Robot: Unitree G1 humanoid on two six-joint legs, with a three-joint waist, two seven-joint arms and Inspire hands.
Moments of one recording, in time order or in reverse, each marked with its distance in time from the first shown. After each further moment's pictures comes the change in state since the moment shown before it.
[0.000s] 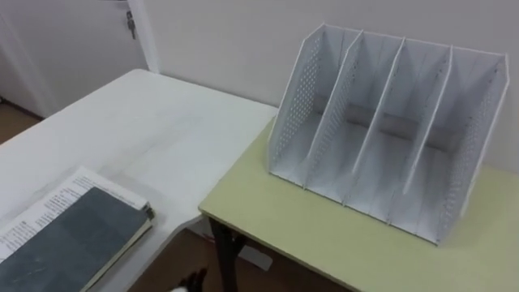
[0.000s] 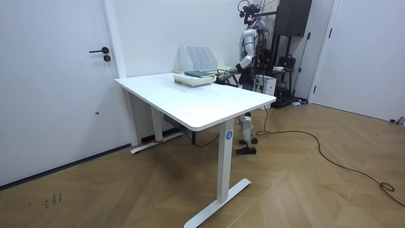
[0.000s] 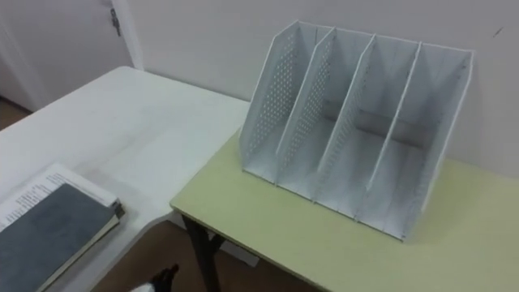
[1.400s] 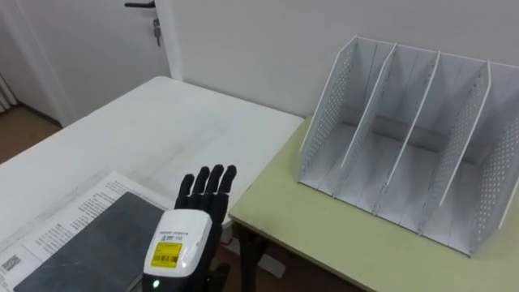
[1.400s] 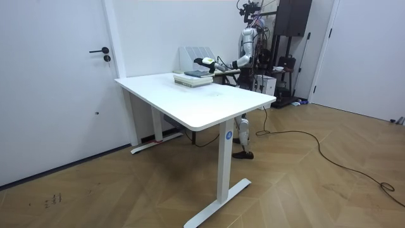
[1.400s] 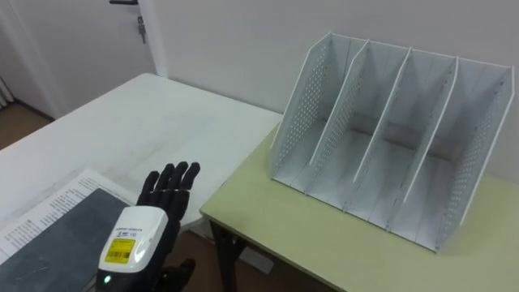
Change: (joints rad) left arm -0.017 0.036 0.014 -0.236 0.202 -0.127 0.407; right arm -0.024 0.002 0.063 0.075 0.040 -0.003 0.071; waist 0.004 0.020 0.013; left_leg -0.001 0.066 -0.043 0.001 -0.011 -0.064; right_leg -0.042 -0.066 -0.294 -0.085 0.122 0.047
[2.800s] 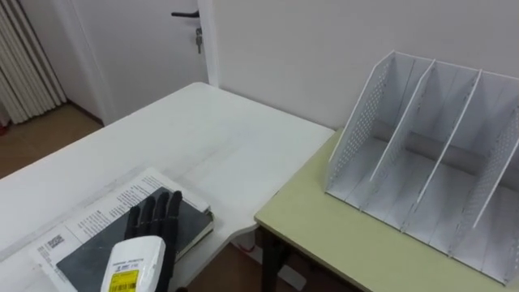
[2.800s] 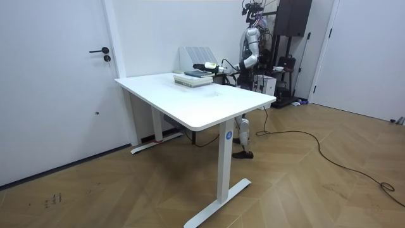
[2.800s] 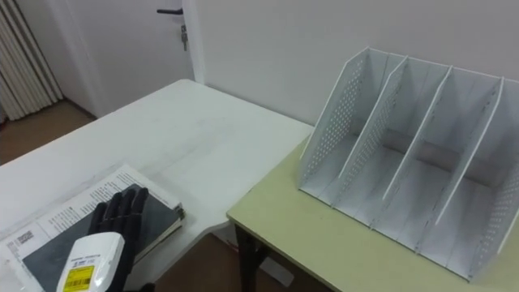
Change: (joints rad) left arm 0.101 -0.011 0.097 0.063 -0.020 0.111 0.042; right arm 0.013 -0.003 -0.026 -0.029 -0.015 0.086 0.029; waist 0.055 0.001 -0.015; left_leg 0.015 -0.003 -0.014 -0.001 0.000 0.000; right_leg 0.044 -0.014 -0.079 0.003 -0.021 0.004
